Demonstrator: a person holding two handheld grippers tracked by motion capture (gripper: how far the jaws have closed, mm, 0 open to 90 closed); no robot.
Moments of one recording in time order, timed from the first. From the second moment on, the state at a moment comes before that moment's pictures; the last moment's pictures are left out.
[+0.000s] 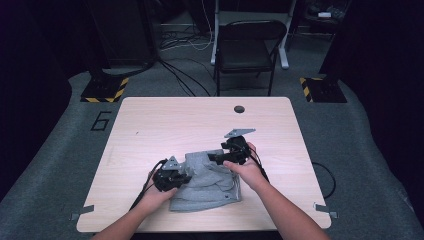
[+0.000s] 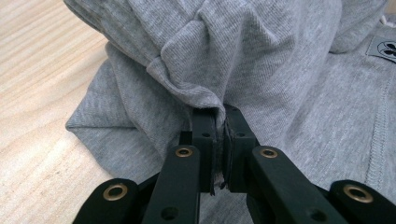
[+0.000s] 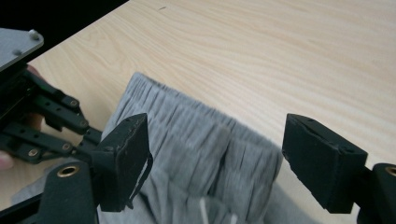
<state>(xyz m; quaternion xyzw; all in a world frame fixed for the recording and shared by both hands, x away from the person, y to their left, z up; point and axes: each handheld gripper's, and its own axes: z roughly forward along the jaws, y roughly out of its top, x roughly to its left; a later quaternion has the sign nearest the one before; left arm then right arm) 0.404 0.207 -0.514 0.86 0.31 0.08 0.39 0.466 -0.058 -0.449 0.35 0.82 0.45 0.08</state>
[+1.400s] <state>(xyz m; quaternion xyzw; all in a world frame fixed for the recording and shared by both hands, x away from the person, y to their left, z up) 0.402 0.208 -0.513 0.86 0.32 0.08 0.38 0.423 -0.040 -0.454 0.22 0.88 0.41 0.06</state>
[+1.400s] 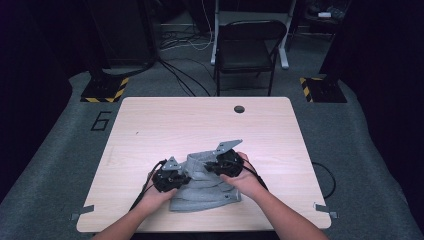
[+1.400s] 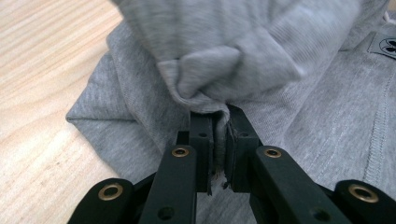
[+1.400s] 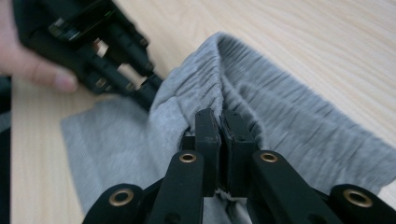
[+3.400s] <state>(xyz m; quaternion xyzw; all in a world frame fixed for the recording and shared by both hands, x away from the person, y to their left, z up) 0.375 0.188 -0.434 0.88 0.22 0.07 0.42 0.343 -0.059 -0.470 0.22 0.88 0.40 0.11</state>
